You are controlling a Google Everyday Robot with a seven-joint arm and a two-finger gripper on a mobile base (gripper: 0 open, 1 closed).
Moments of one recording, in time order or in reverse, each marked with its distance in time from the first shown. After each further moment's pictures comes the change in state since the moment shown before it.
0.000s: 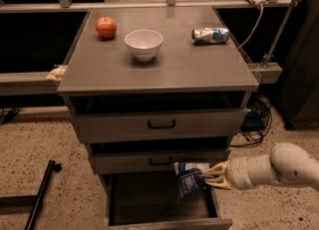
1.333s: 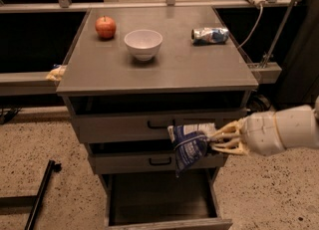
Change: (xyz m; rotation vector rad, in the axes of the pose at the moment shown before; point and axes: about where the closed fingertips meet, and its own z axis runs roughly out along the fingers) arm -0.183 -0.034 -0.147 0.063 -0.031 -0.190
